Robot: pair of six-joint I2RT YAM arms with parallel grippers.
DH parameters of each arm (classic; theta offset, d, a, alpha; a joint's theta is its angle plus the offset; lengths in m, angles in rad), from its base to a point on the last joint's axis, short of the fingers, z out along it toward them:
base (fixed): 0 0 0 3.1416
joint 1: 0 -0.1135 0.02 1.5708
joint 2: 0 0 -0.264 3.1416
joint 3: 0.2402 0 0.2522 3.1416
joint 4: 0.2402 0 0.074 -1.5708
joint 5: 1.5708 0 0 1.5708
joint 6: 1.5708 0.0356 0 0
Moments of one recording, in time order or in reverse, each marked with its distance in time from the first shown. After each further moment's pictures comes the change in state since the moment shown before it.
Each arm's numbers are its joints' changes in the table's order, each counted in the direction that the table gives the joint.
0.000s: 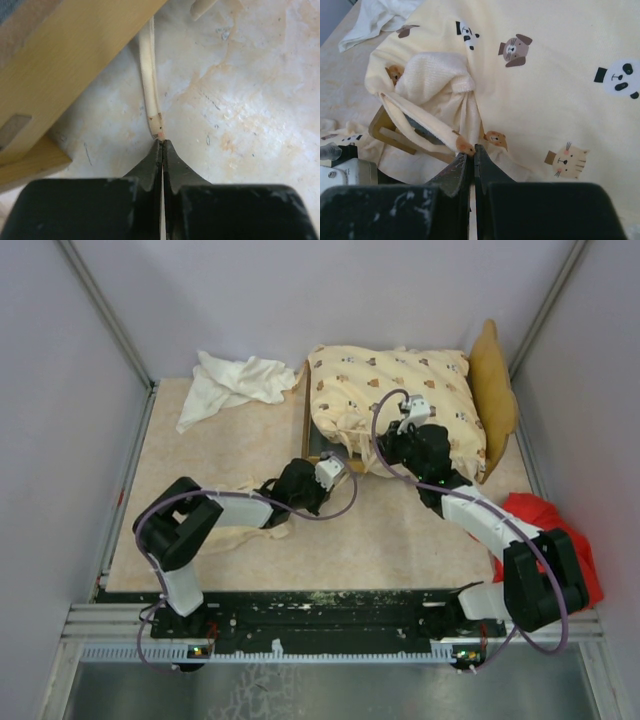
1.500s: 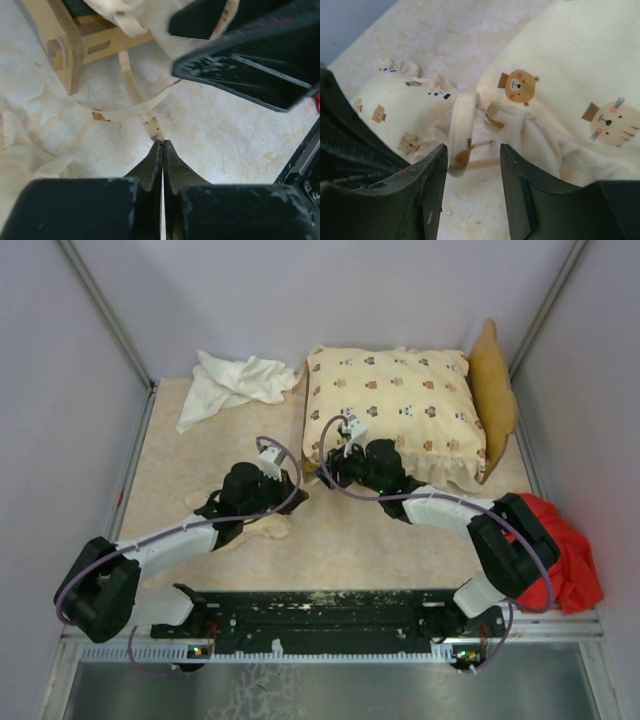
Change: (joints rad) left arm -0.115 -0.548 -0.280 0.067 0.143 -0.497; right arm -0.281 0.239 0.021 -0.203 -0.148 0.066
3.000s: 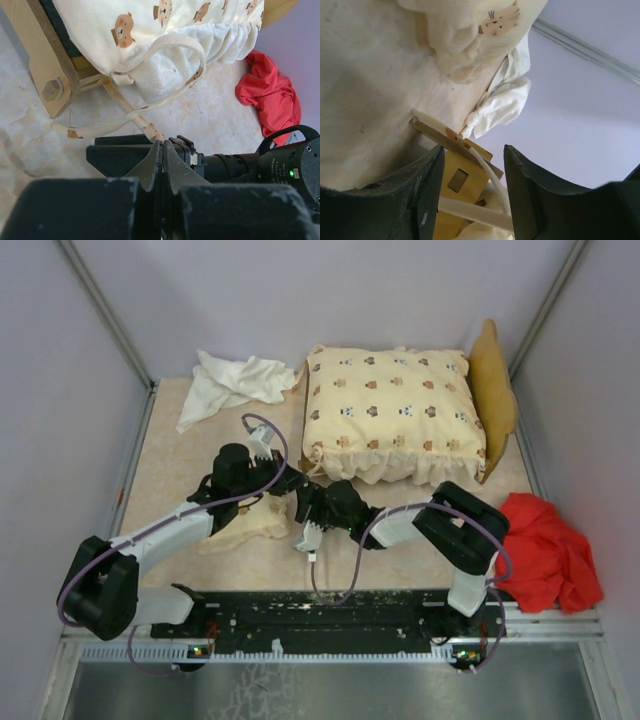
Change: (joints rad) left arm -0.126 0.014 0.116 0.031 0.147 -0.168; right arm -0.262 0.216 -0.086 -0.092 0.140 -2.226
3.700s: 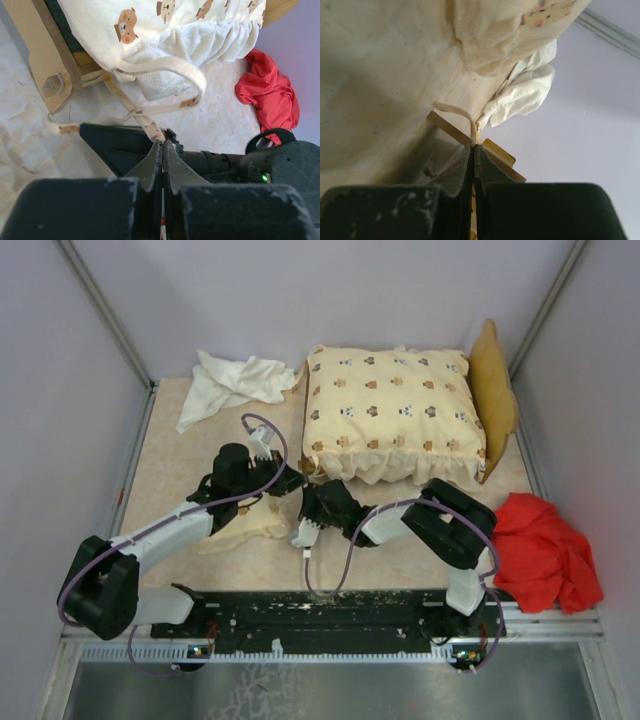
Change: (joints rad) left arm -0.005 0.002 0.000 0.011 0.013 -0.007; right arm -0.006 0.111 0.107 0.035 0.142 -0.019
